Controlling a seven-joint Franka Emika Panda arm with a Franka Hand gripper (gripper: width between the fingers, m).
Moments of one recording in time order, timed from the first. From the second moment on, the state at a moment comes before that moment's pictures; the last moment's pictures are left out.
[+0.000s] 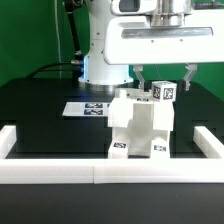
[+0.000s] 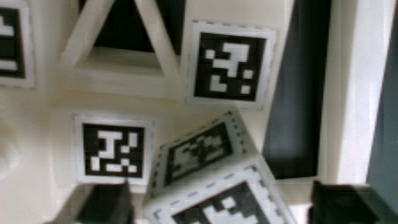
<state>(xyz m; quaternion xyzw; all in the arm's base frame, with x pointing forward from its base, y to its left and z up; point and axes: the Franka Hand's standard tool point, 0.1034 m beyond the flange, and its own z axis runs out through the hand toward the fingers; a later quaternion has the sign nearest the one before) 0.569 0.064 0.116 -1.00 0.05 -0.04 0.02</state>
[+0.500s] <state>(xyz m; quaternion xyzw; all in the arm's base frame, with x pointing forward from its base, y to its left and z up) 0.569 0.064 0.115 -0.98 0.17 -0.04 0.03</state>
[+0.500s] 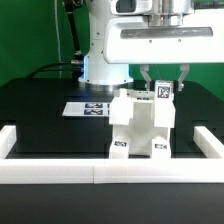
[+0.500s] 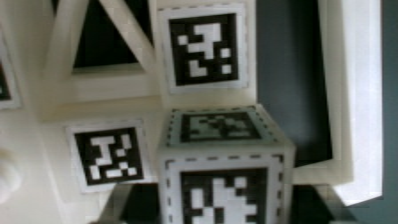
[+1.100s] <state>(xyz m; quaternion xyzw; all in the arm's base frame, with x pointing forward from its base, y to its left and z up) 0.569 0.065 0.115 -0.93 0.36 -0.03 0.03</state>
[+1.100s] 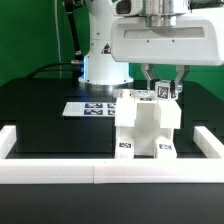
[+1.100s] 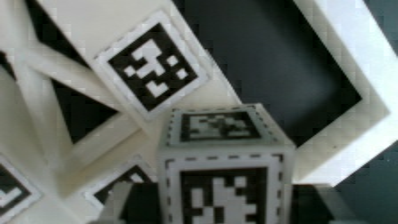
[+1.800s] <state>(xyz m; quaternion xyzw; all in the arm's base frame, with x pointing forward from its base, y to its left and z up) 0.568 0.070 0.114 -0.81 0.59 -0.02 0.05</state>
